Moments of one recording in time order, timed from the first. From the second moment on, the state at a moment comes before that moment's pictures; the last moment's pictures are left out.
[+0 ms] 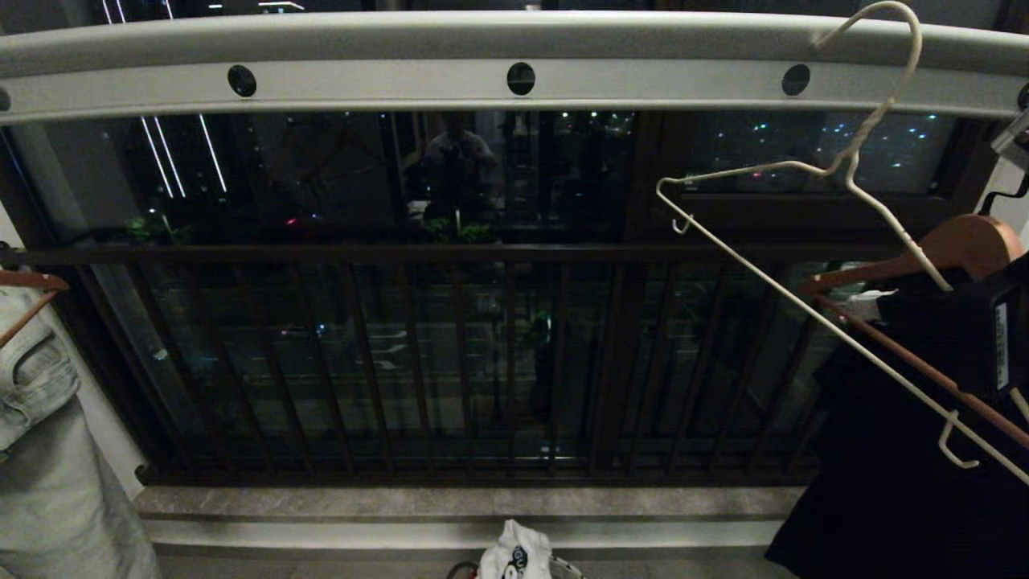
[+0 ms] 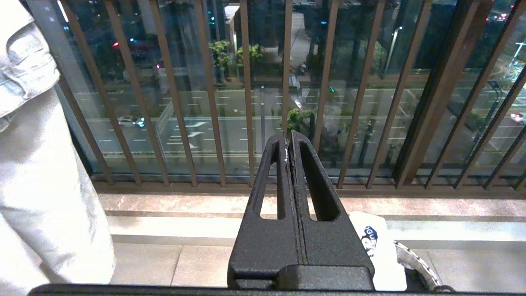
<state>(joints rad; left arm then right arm) -0.01 0.00 0.00 -0.05 0.01 -0.01 0.44 1.20 -1.16 0.35 -0.11 -0.06</state>
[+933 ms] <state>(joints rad) -0.01 0.00 0.00 -0.05 0.01 -0.01 0.44 0.97 -1.07 0.36 0.06 -0.06</state>
